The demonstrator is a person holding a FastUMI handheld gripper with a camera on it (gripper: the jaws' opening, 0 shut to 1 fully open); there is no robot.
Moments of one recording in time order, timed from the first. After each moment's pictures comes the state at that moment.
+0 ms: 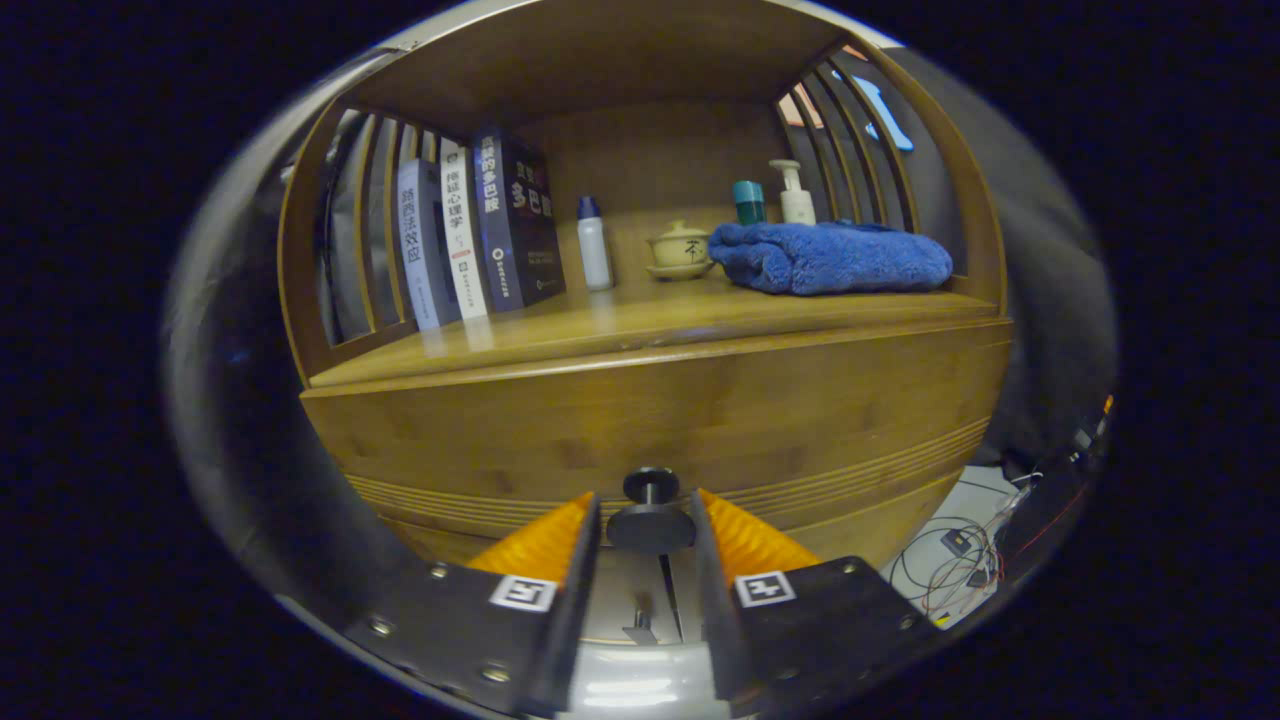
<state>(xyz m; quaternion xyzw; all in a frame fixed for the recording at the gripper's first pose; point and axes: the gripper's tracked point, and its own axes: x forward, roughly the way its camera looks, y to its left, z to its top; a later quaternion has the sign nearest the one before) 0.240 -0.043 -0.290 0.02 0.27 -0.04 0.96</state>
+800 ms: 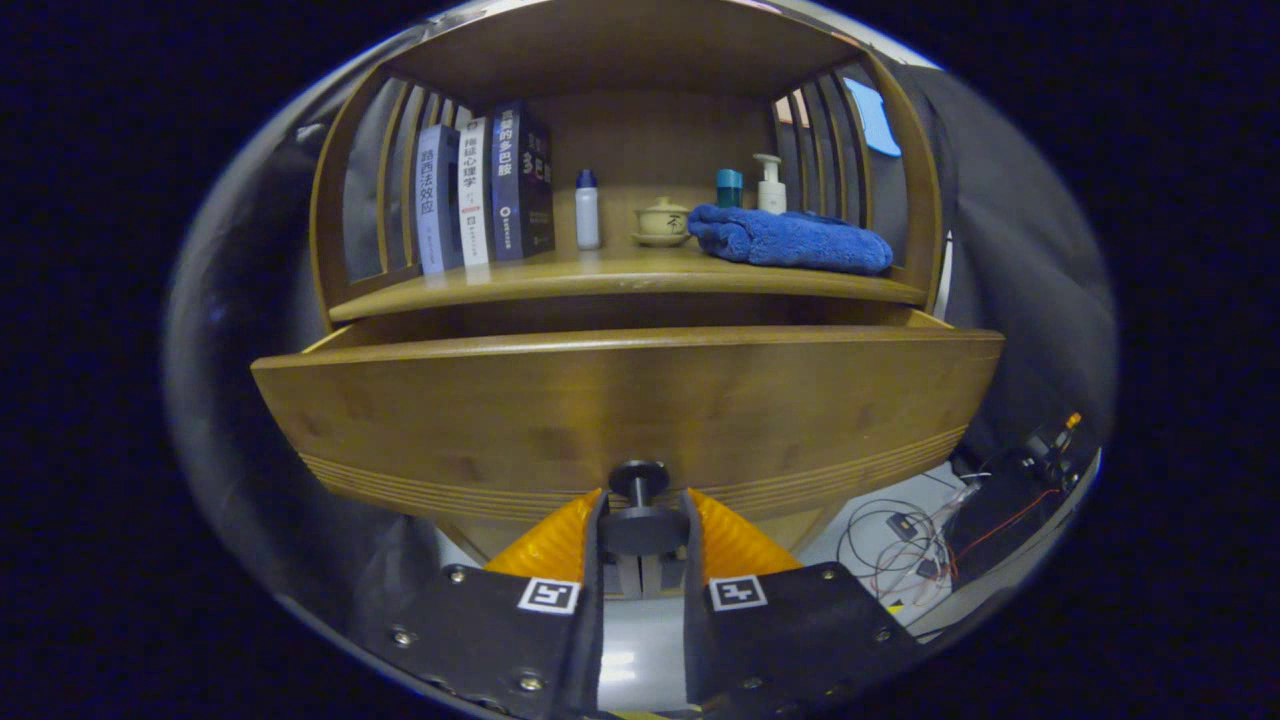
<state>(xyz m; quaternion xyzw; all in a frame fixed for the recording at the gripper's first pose) 0.140 -0.047 -0.271 -0.05 0.32 -0.09 0.94</state>
